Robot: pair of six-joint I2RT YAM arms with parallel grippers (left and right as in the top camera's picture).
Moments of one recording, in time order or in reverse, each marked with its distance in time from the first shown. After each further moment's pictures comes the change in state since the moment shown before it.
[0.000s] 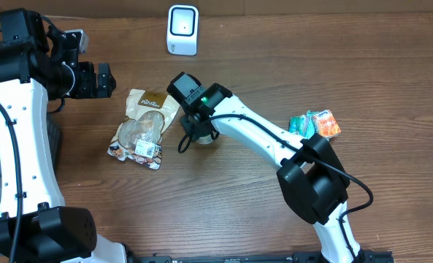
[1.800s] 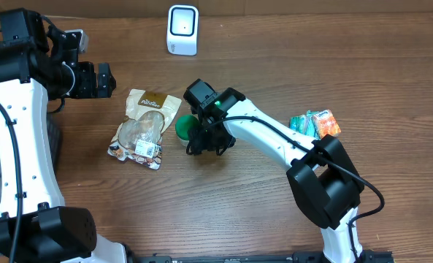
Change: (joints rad) left arm 0.000 0.000 0.000 0.000 0.000 0.000; right arm -0.035 -0.078 -0.168 0.006 -0.349 0.142
